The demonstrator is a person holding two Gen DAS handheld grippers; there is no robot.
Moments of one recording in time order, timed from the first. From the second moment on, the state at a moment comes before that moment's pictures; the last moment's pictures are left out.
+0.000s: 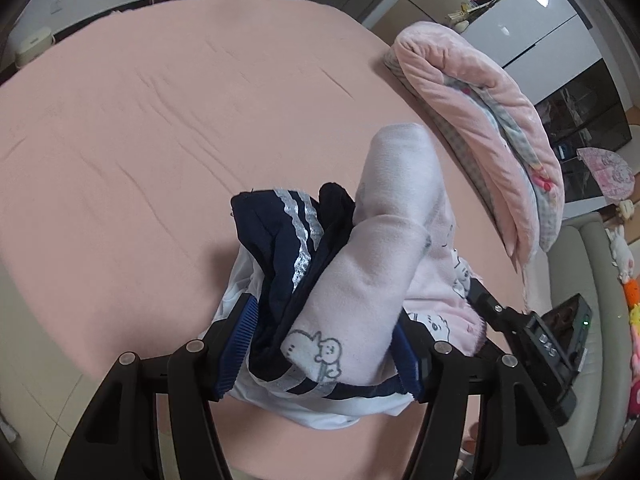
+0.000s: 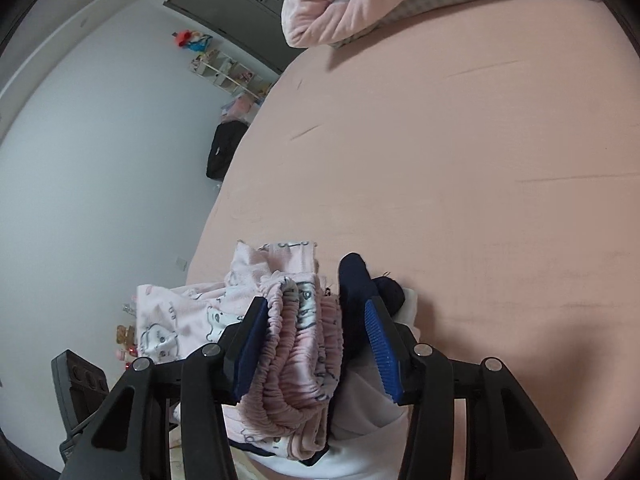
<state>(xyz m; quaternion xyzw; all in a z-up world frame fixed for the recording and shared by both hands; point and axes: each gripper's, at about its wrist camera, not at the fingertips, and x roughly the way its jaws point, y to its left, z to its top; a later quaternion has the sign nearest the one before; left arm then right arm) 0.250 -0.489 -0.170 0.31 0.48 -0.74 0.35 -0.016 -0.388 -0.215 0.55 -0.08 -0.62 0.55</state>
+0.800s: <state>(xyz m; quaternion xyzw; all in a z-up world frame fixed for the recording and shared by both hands) 0.245 -0.420 -0.092 0.29 0.39 -0.77 0.41 0.045 -0.338 -0.104 0.46 0.02 -0.64 0.61</state>
